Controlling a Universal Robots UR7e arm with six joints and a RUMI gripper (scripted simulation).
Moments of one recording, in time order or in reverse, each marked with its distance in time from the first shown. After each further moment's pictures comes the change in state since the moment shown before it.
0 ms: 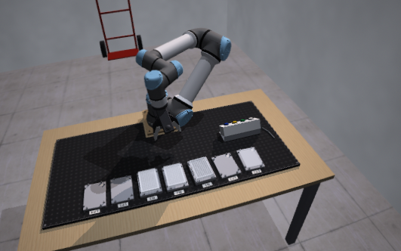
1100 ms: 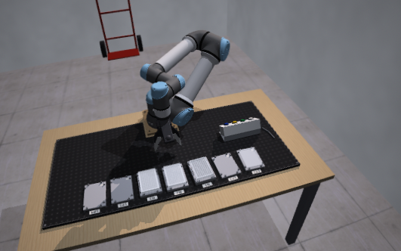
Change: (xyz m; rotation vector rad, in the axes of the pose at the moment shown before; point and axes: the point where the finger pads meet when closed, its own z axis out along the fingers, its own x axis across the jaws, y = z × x) arm 0.016 -0.010 0.075 0.106 0.090 0.083
